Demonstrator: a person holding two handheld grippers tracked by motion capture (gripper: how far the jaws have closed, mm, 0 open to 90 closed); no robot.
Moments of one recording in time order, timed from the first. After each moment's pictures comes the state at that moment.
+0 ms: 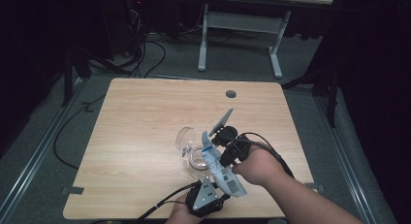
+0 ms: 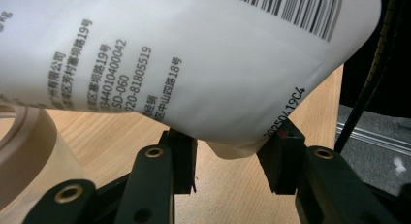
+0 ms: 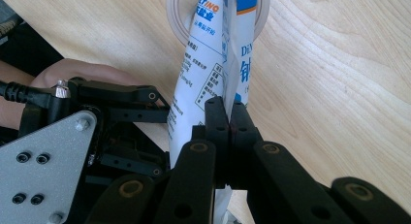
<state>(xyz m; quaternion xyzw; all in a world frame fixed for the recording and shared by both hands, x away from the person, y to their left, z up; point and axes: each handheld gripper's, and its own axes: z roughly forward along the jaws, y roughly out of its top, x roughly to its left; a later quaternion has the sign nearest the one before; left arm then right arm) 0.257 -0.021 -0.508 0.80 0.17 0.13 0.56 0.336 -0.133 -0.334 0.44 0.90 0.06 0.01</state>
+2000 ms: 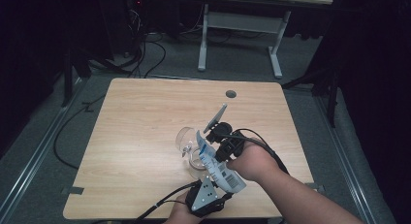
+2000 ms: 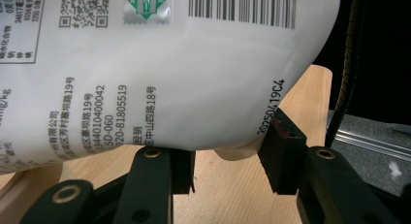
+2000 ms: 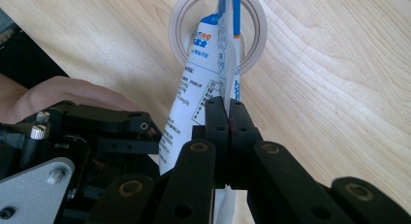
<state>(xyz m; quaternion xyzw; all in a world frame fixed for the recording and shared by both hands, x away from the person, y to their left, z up) 0.255 -0.020 -0.494 0.79 0.16 0.13 0.57 0.346 -0.124 -0.332 0.40 0.91 0.08 0.03</state>
